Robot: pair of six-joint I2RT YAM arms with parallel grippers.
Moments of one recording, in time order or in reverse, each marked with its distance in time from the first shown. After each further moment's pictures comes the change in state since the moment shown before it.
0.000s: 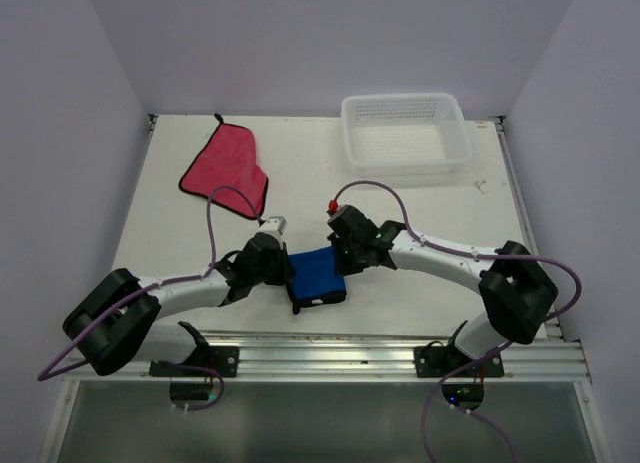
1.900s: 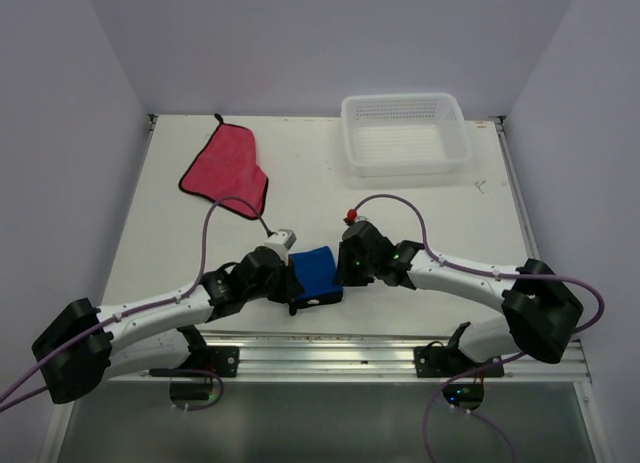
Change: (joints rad) left arm -0.161 -0.257 0.024 -0.230 0.051 -0.041; right arm 0.038 -0.161 -0.230 0.177 -0.018 0.217
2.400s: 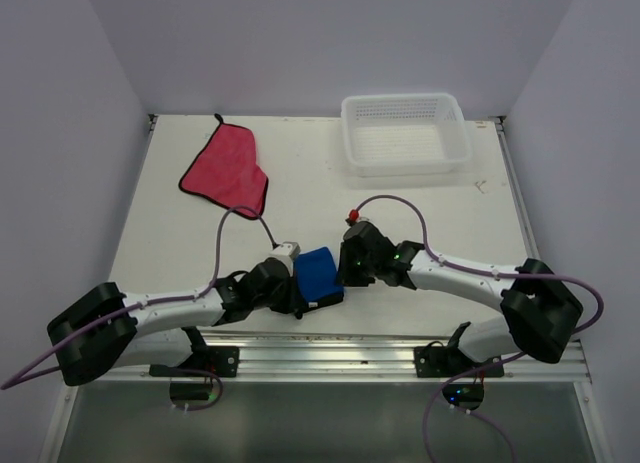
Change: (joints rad) left arm -0.071 0.132 -0.086 0.127 -0.022 -0.068; right arm -0.007 0.007 -0.013 0.009 0.000 0.011
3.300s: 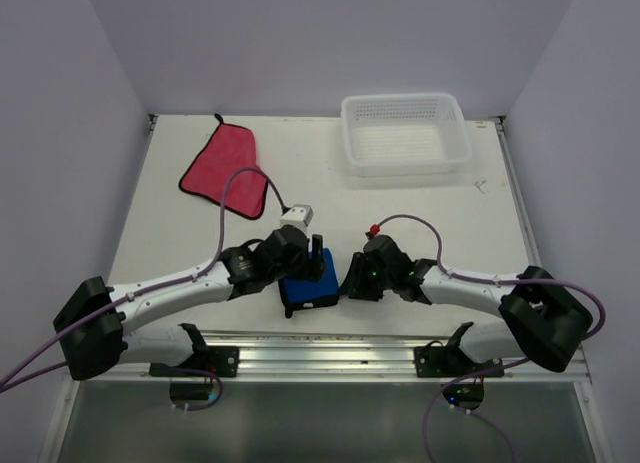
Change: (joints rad) left arm -0.004 0.018 0.370 -0.310 -0.200 0.066; right arm -0.074 -0.059 -0.242 0.238 -0.135 0.169
